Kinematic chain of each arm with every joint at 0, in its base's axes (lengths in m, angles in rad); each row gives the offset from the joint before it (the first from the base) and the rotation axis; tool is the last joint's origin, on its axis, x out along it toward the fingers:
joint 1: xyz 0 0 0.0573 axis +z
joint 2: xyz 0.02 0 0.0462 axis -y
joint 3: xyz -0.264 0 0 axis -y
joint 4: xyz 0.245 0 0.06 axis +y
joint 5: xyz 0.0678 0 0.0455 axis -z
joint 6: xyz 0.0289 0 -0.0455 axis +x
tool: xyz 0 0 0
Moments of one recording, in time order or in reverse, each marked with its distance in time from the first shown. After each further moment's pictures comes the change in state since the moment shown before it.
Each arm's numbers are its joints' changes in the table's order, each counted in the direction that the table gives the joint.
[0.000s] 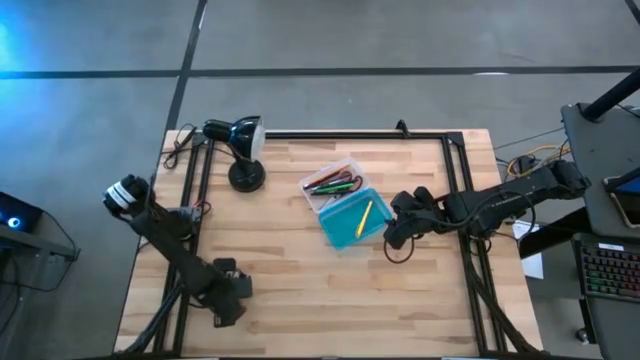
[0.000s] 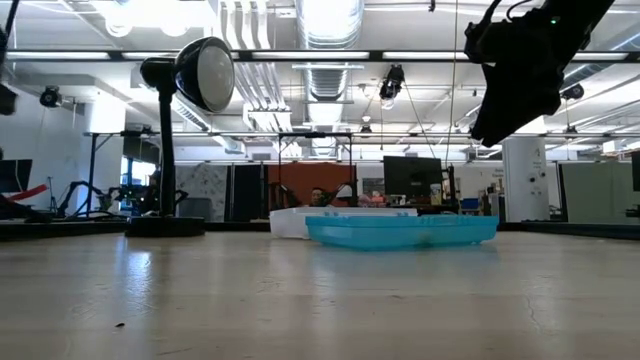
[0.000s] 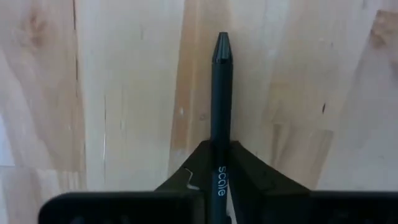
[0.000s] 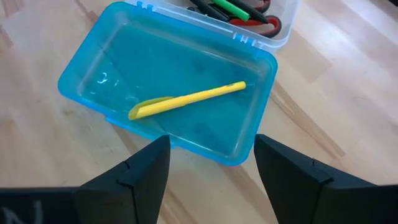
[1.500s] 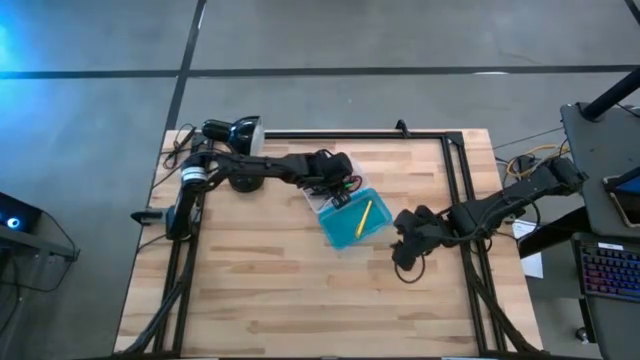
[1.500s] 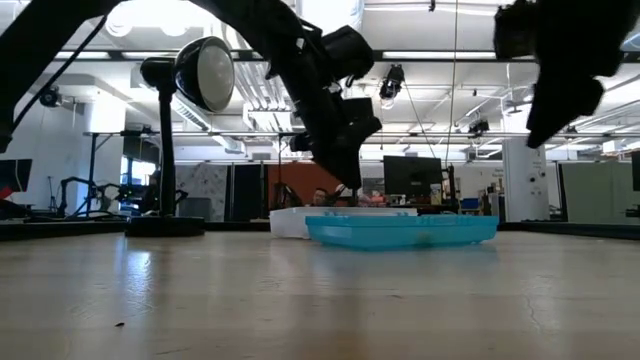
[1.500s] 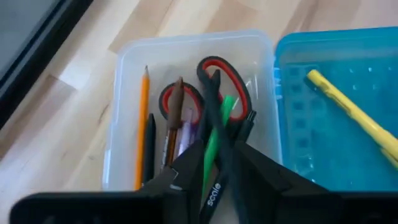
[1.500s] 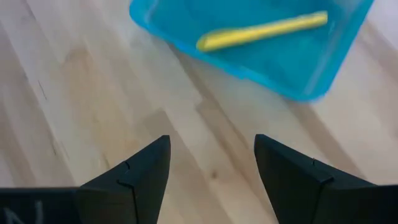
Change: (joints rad) left arm 1.021 -0.324 0.794 -0.129 -0.215 0.765; right arm 0.162 0.001 0.001 0.030 -0.179 0.141
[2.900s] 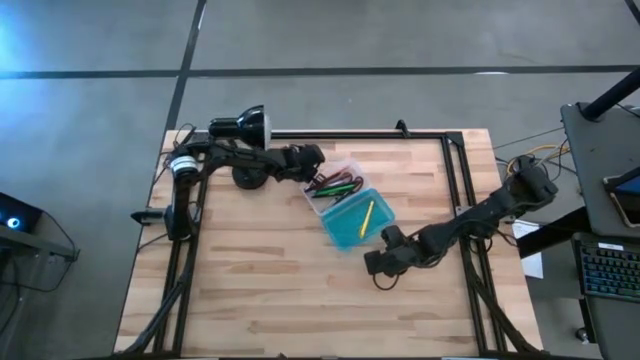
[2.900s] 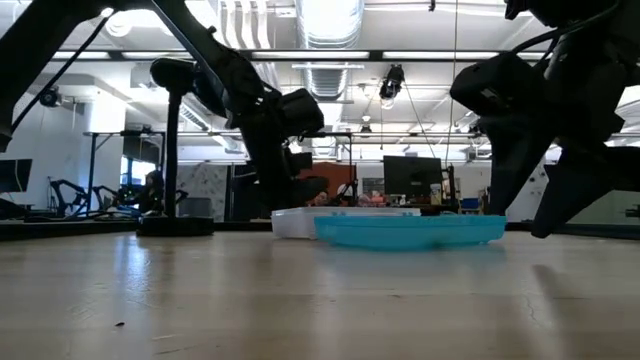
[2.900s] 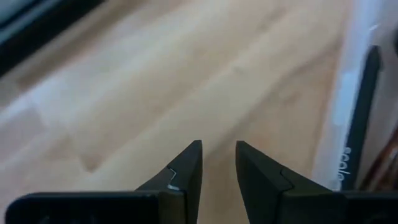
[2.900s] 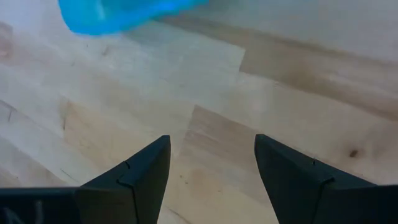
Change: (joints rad) left arm 0.176 0.066 -0.375 -0.226 -0.092 -0.216; right arm 0.028 -0.354 -0.050 -0.387 -0.071 0.719
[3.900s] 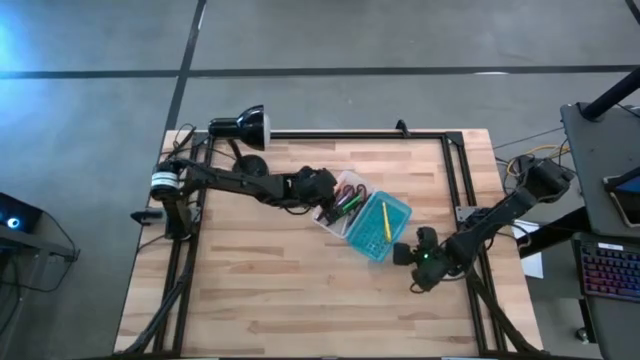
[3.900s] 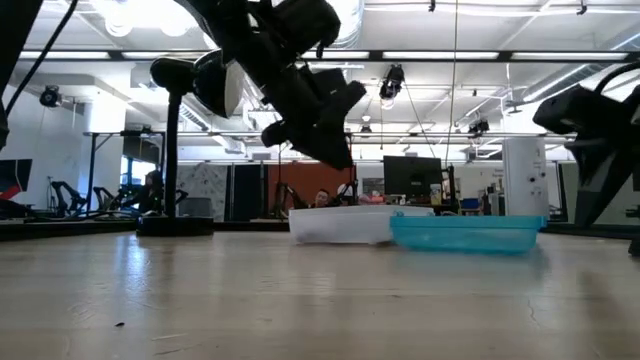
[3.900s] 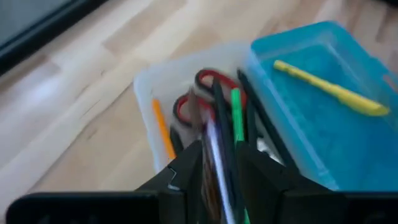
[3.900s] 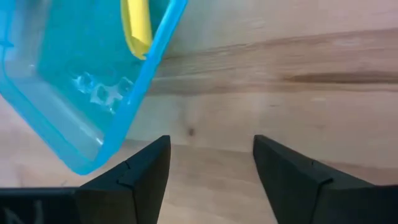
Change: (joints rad) left arm -0.307 0.150 0.023 -0.091 0.002 -0.010; right arm 0.236 0.167 -0.222 0.122 0.200 0.605
